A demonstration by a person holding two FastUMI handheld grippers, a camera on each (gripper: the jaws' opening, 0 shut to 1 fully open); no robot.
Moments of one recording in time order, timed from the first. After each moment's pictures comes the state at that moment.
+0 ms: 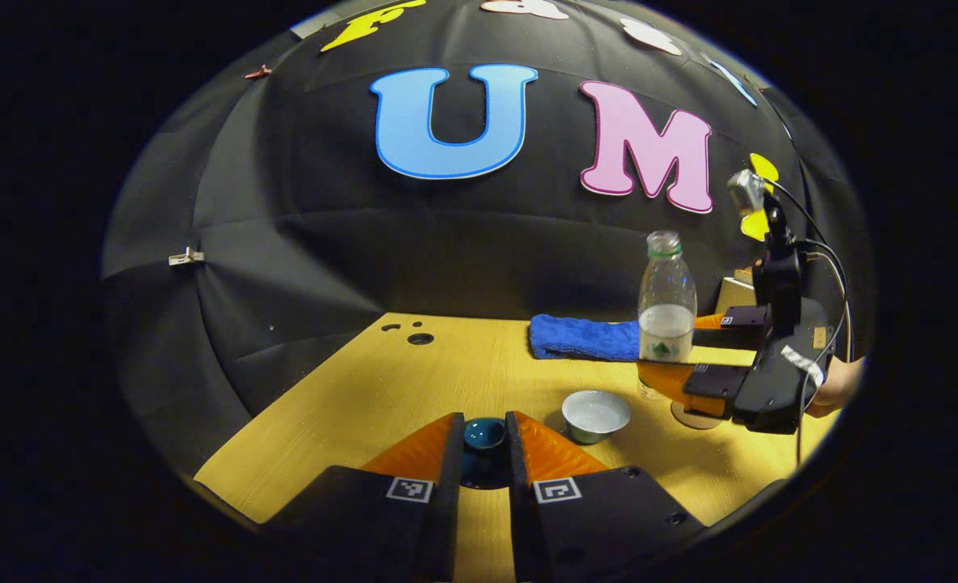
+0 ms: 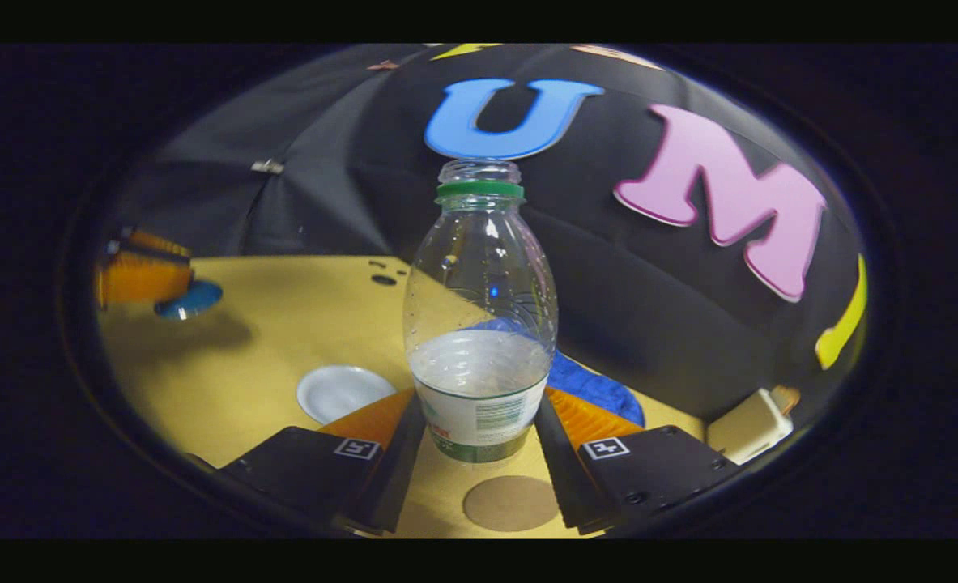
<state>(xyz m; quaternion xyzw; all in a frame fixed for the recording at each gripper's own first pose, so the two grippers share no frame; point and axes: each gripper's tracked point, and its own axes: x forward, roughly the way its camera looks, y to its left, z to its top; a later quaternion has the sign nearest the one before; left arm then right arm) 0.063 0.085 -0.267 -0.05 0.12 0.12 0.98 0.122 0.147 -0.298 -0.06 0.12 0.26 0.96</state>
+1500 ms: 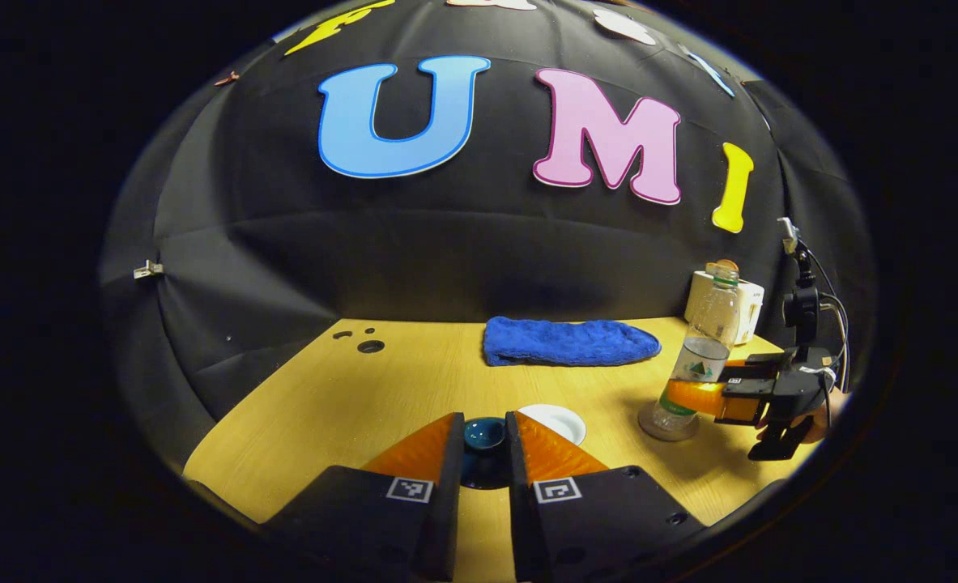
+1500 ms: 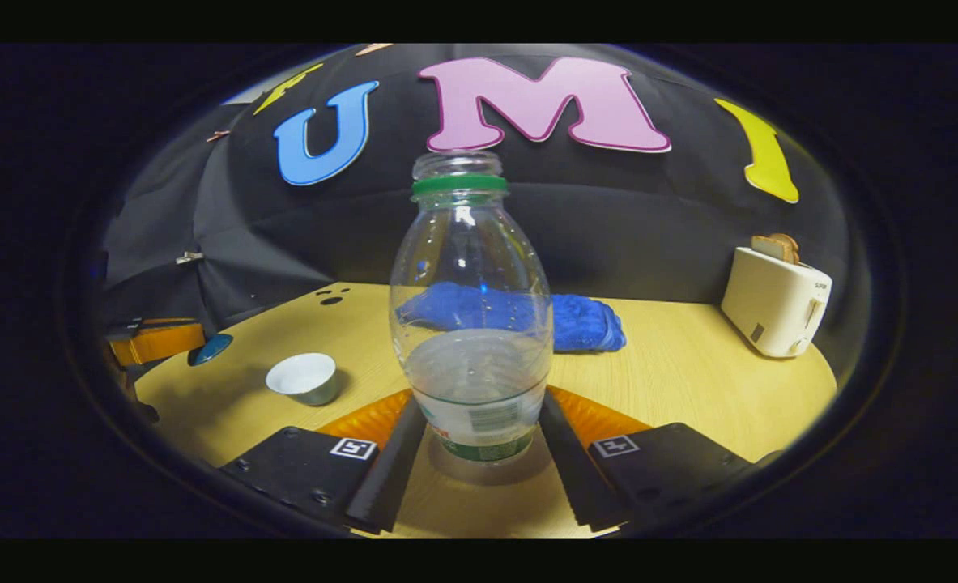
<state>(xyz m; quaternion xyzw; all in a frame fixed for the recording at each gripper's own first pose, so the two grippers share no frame) 0.104 0.037 -0.261 -0.05 0.12 0.06 0.99 0.172 0.143 -0.401 0.12 0.21 0.19 0.95</state>
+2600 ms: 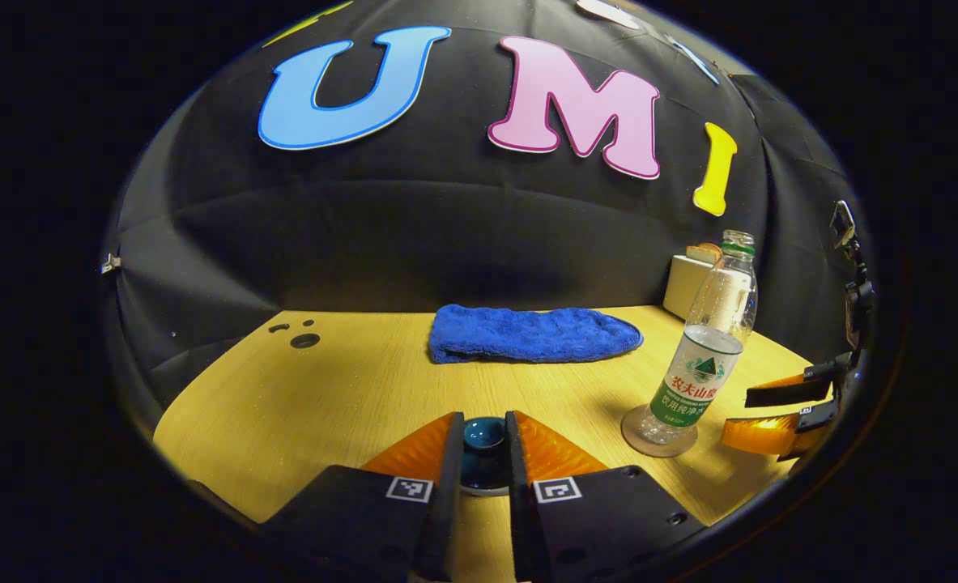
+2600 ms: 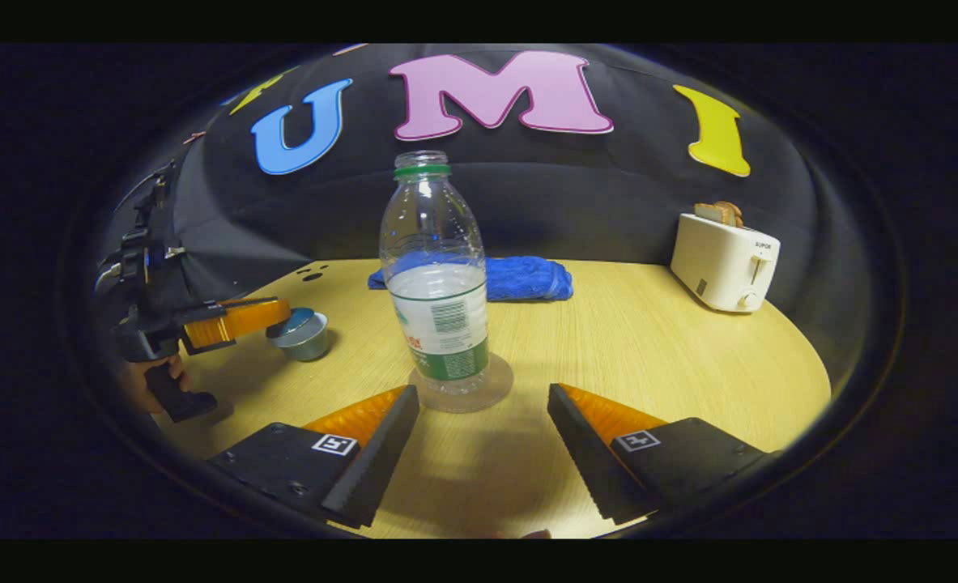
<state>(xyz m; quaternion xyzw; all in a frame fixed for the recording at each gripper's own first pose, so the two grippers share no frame) 0.180 -0.005 -0.299 -0.05 0.14 0.01 0.99 0.103 0.096 -0.422 0.11 0.27 0.14 0.95</state>
